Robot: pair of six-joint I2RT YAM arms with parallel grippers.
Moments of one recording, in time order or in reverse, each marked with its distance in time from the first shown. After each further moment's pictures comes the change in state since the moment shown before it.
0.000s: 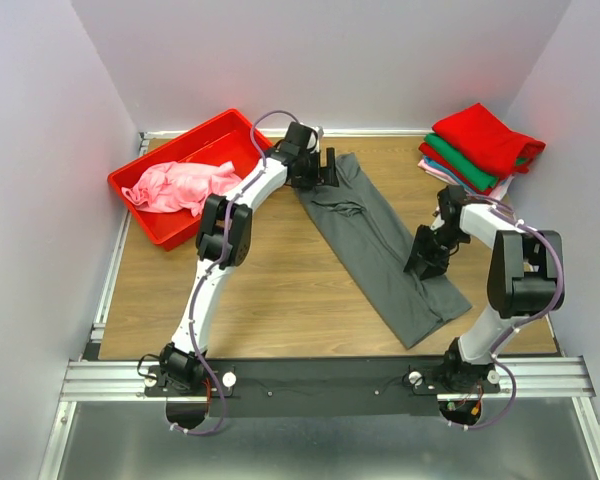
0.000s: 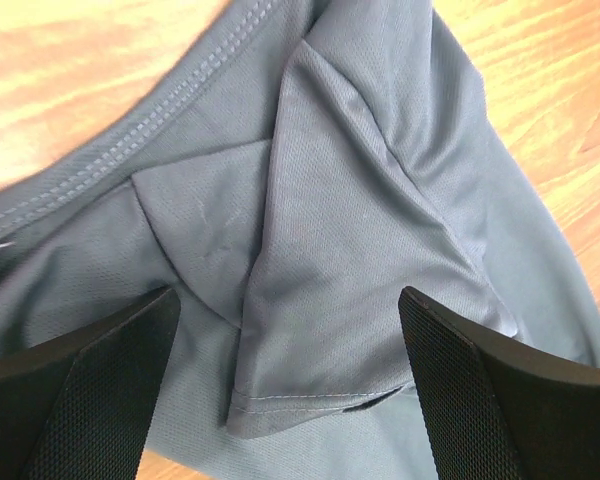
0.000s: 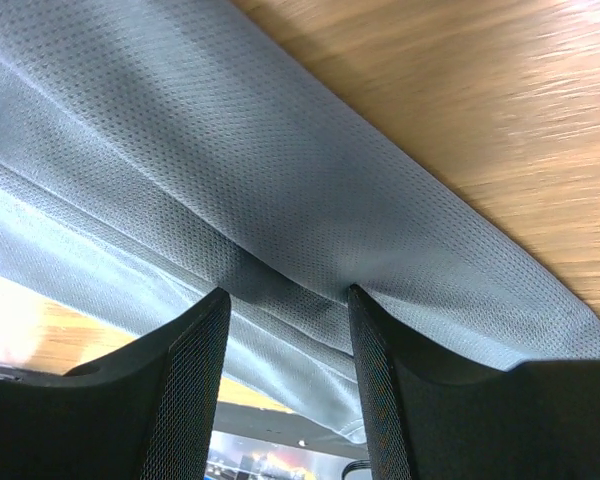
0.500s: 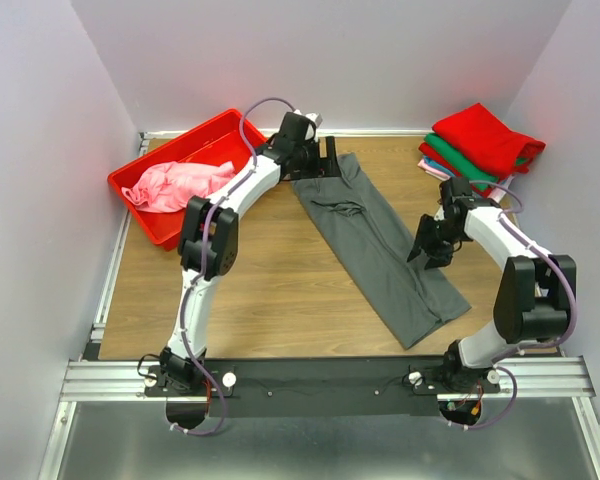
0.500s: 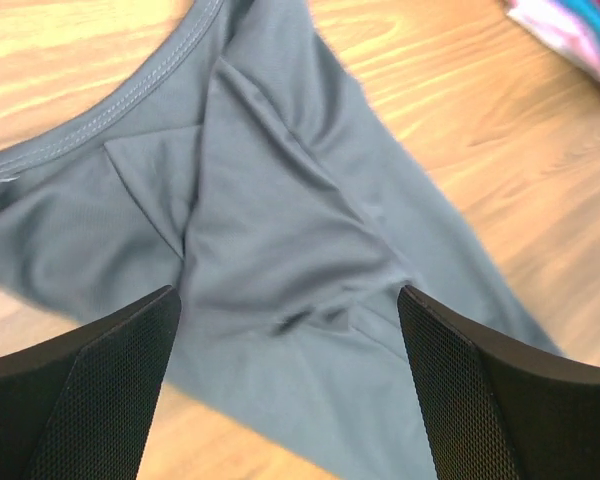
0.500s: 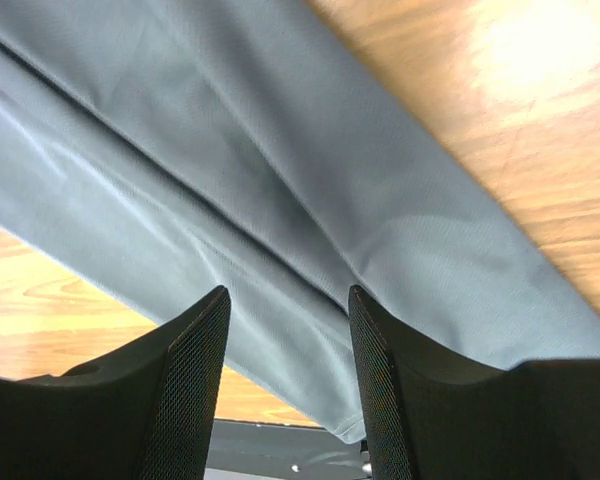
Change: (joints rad) left arm -0.018 -0.227 -0.207 0.087 -0.023 -0.031; right arm 0.046 -0.159 0.009 -0.006 0.085 0.023
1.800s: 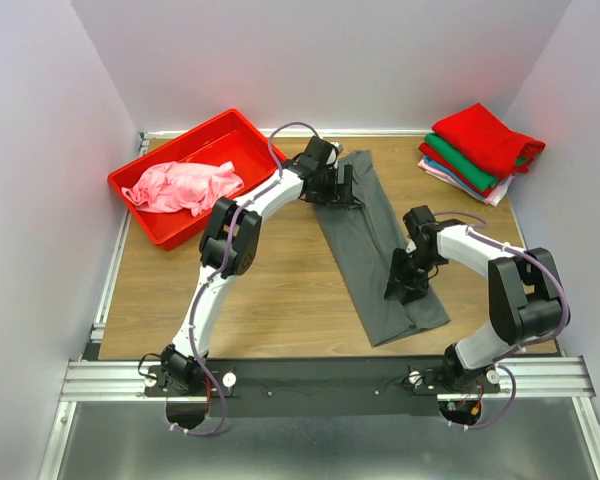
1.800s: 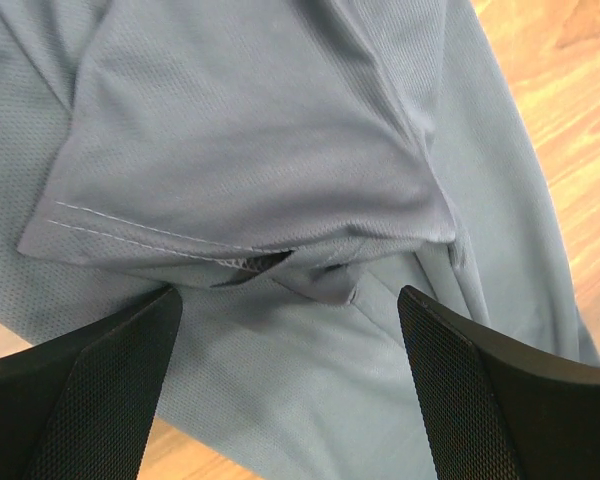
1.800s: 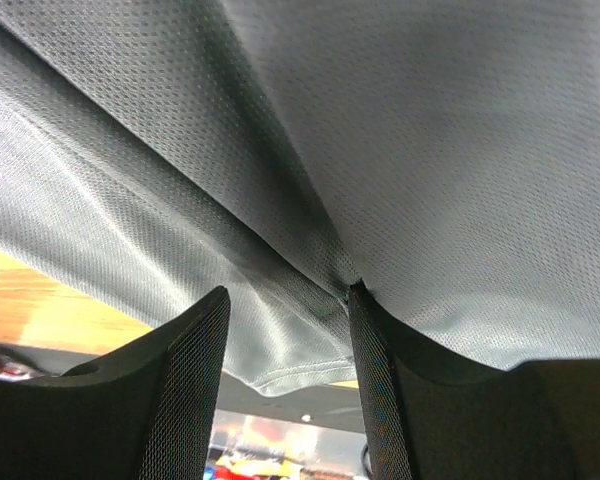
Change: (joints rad) left arm -0.086 0.113 0.005 -0.039 -0.033 0.009; right arm 0.224 0.002 -0.204 0.035 -0.046 0.147
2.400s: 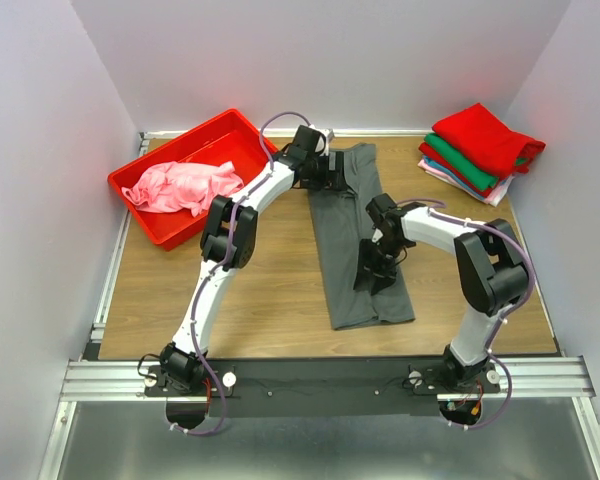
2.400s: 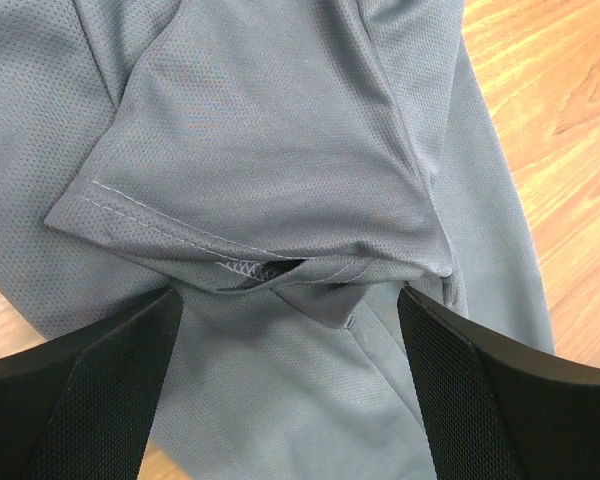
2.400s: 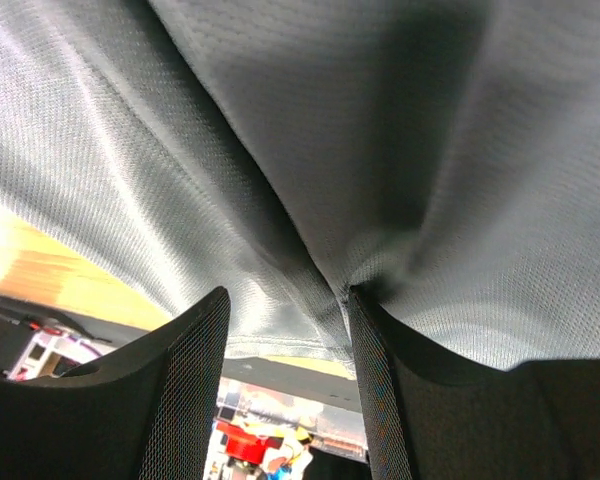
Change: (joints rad) left arm 0.071 0.126 0.193 0.012 0.074 0.055; right arm 0.181 0.239 0.248 -0.023 -0.101 0.079
